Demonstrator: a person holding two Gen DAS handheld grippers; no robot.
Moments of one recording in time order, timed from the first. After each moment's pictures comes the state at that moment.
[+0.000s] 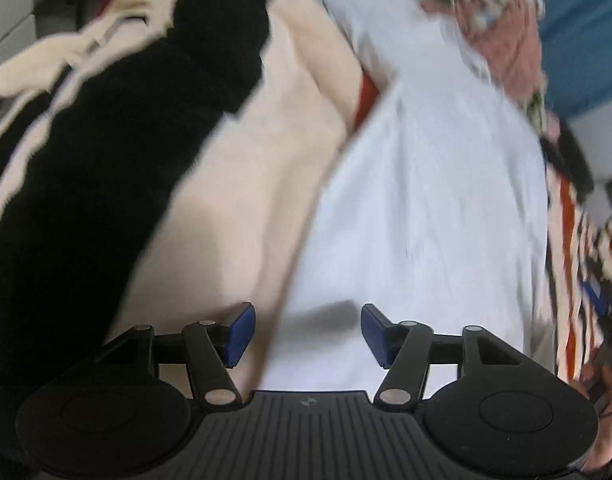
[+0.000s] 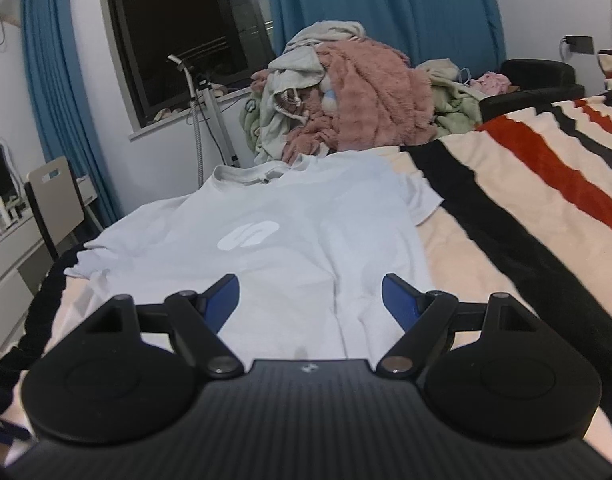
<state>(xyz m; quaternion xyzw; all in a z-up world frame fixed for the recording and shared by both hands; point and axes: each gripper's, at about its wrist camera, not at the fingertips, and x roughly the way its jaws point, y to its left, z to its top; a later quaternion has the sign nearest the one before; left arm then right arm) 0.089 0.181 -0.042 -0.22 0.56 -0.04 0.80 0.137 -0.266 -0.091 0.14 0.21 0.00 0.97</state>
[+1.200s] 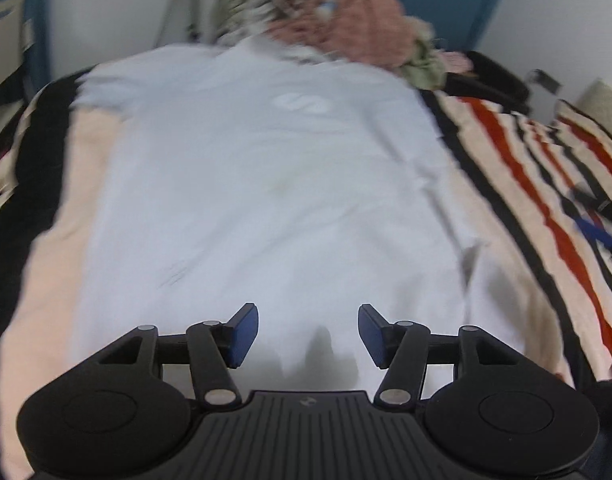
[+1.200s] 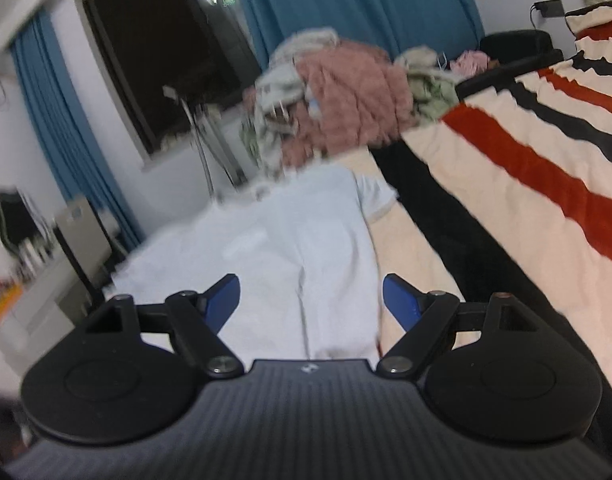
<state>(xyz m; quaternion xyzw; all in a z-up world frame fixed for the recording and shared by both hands) 0.073 -0.020 0.014 -0.03 0.42 -0.13 0.90 0.053 -0.342 -0.076 0.20 0.24 0.02 0.95</state>
